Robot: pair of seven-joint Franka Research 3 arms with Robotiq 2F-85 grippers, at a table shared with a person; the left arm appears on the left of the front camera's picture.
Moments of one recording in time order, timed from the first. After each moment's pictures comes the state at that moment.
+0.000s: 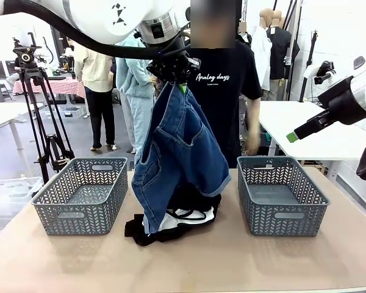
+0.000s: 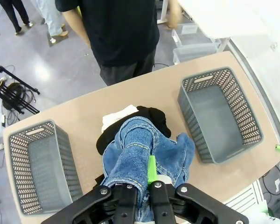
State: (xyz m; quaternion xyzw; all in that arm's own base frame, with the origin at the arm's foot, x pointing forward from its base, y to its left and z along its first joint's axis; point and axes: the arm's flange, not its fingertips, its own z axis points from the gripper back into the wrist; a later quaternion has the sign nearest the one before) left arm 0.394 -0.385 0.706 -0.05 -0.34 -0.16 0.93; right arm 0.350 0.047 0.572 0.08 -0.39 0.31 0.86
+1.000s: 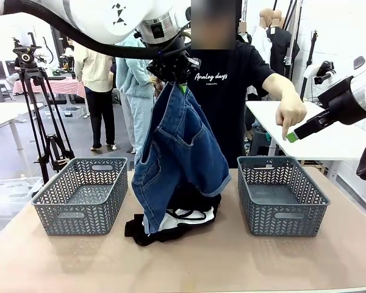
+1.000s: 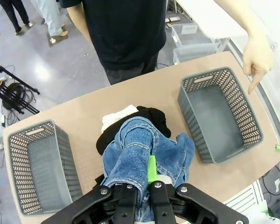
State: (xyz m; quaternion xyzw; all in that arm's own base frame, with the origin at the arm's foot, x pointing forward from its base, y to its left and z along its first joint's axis) left arm 0.395 -0.385 0.706 -0.05 -0.34 -0.16 0.93; right arm 0.350 0.047 0.572 0.08 -0.39 0.31 0.86
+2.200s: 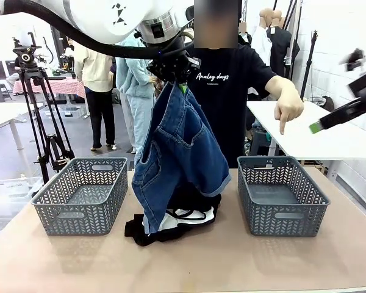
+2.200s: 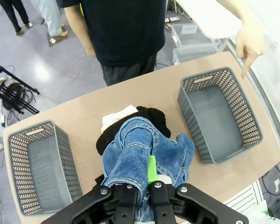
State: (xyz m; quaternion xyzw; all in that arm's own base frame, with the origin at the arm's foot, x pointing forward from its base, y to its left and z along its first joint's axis) left arm 0.395 -0.385 0.706 -0.05 -0.34 -0.16 0.93; right arm 0.321 -0.012 0.599 0.10 -0.41 0.26 0.87
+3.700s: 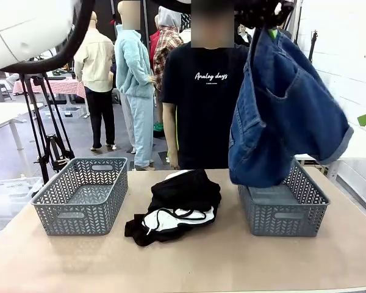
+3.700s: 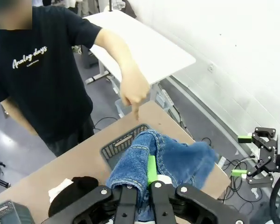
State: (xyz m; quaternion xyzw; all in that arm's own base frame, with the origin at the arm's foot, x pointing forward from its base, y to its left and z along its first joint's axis) left arm 0.378 -0.538 0.800 -0.16 -0.43 -0.27 0.84; right arm 0.291 -0.085 0.609 0.11 -0.43 0.20 0.87
